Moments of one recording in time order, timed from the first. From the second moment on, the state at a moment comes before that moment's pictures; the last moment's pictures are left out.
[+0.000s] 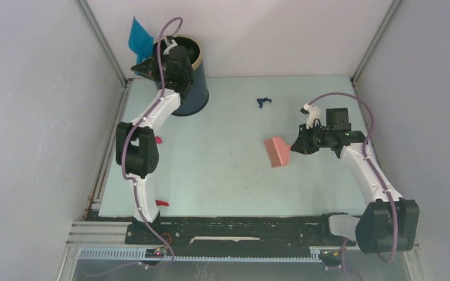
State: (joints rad) left arm -0.28 2.01 1.77 0.26 -1.41 1.16; right arm 0.05 1.22 0.94 -0.62 -0.58 -0.16
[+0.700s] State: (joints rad) left arm -0.32 2.02 1.77 0.50 -1.46 1.27; right arm 0.05 1.23 0.94 -0.62 -0.58 -0.16
